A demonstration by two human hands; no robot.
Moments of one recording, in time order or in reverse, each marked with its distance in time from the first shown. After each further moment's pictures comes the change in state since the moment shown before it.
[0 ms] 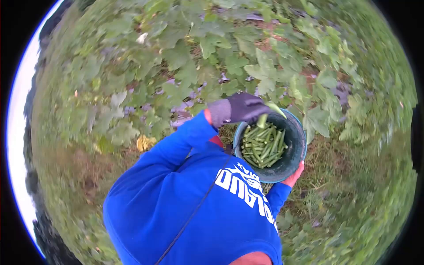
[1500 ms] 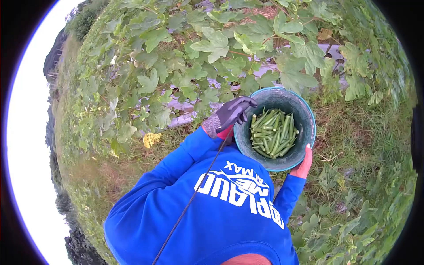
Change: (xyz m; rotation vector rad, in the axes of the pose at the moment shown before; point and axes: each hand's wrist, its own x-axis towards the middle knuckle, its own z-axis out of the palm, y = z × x) left_hand -0.015 -0.080 0.092 -0.434 0.111 -0.200; right_hand -0.010 0.013 -0.063 -0.247 0.227 -0.162
